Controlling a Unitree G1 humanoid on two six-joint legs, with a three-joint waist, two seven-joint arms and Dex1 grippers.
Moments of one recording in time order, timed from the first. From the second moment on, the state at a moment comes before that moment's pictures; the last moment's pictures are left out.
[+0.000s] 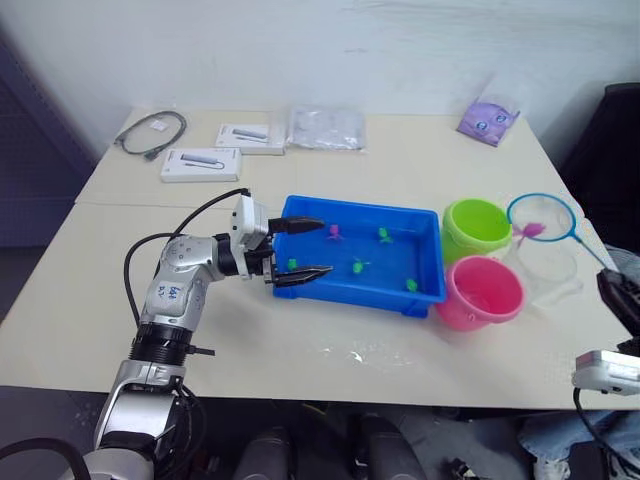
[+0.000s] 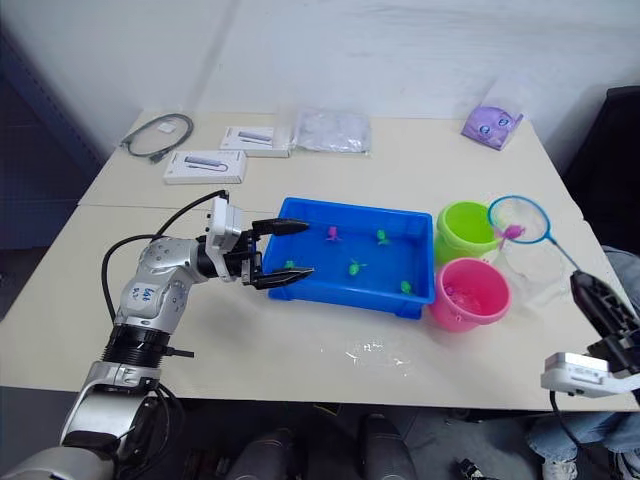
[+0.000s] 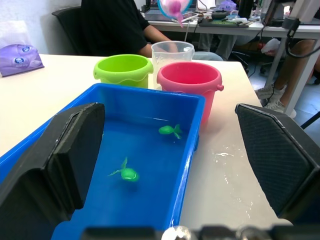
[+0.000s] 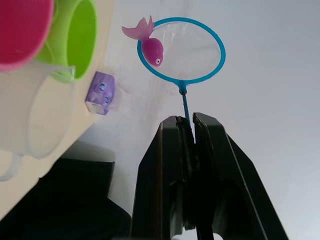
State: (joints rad) left arm -0.63 0.39 -0.03 0.25 -0.39 0.11 -1.17; right arm 0.56 -0.79 -0.70 -0.24 -0.82 -0.64 -0.17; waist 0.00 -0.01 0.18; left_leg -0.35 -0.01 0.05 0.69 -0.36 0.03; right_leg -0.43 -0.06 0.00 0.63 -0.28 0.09
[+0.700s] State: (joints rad) left arm -0.63 0.40 -0.03 0.26 -0.39 0.11 -1.17; right arm 0.55 -0.76 -0.56 -0.17 -0.94 -0.61 -0.26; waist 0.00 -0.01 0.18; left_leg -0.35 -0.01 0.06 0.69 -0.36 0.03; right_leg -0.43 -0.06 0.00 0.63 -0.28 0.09
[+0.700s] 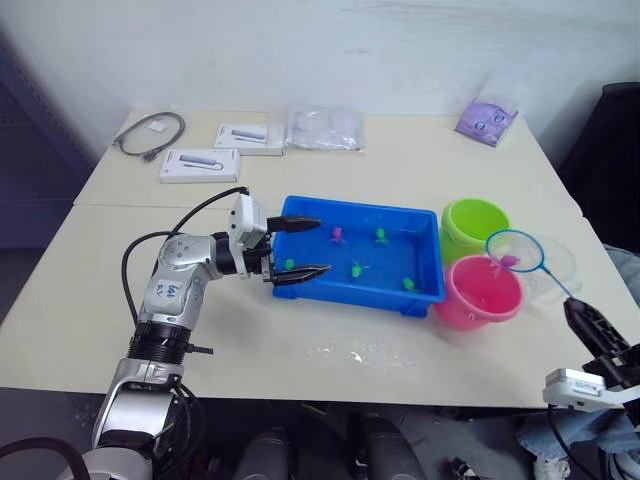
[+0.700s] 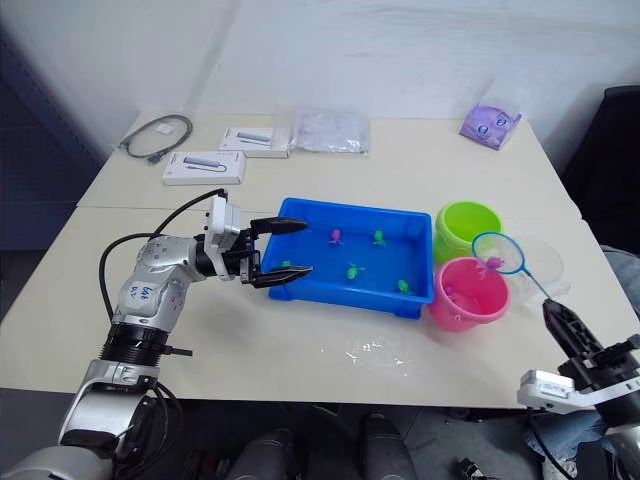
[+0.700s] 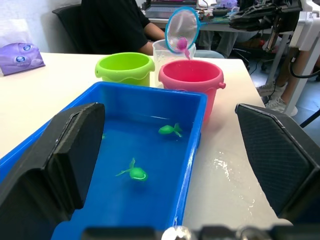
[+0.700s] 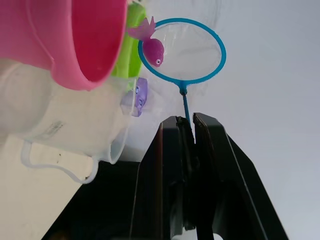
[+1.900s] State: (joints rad) left arm -0.63 0.40 -0.02 0.26 -0.39 0.08 -1.12; right arm 0.57 -0.83 -0.53 -0.12 -0.93 -0.60 -0.29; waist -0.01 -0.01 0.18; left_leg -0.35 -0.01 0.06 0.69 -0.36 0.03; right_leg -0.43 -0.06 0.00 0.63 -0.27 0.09
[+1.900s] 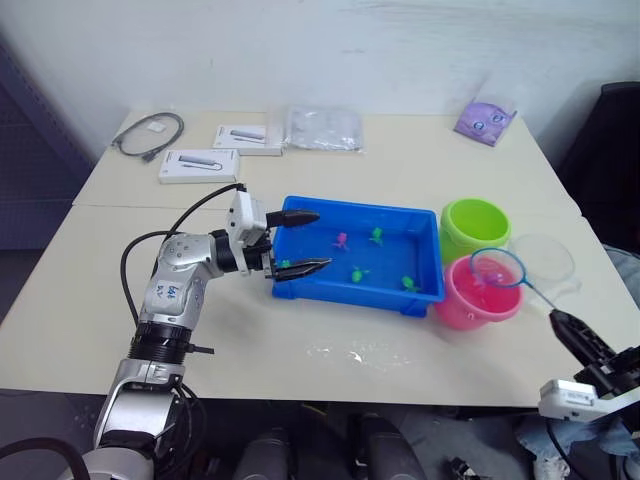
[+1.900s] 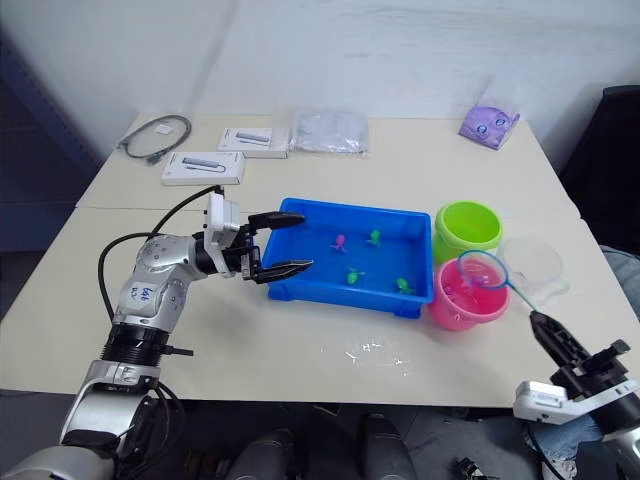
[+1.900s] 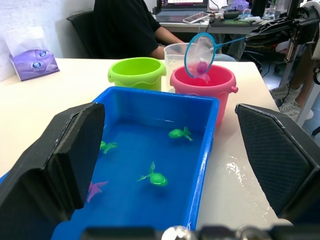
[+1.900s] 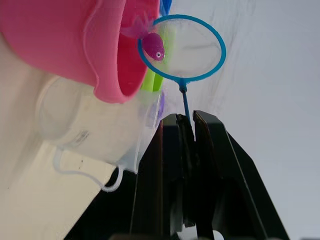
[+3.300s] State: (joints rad) left arm -0.53 0.51 0.07 0.27 -0.39 0.06 -1.09; right arm 0.13 -0.88 -0.18 -0.58 0.44 0.12 0.36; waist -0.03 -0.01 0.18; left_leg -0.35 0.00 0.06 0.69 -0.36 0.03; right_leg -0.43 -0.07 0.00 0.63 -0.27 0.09
